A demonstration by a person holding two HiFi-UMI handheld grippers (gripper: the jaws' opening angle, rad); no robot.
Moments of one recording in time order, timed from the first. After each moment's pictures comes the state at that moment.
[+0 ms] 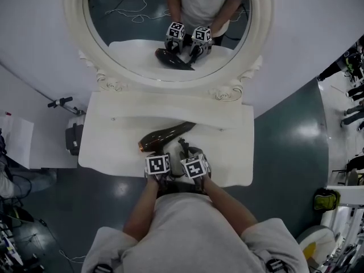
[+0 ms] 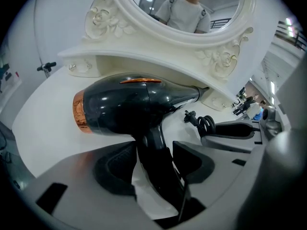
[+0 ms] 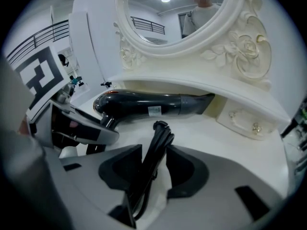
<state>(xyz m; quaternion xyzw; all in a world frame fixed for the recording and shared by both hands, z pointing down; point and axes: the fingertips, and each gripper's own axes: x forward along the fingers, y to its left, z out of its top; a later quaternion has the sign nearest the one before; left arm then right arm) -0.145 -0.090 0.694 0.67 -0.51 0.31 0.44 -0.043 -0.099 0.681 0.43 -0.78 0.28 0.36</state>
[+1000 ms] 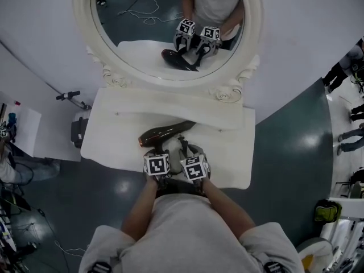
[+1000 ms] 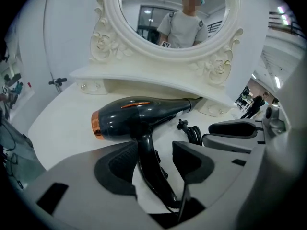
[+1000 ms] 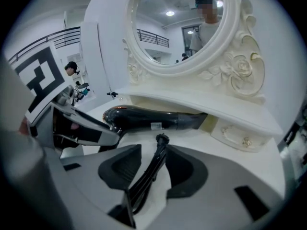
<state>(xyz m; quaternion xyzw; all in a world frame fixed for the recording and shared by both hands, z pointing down) -0.142 -0.086 0.653 0.66 -0.56 0.30 0.39 -0.037 -0.098 0.641 0.43 -0.81 0.23 0.32</state>
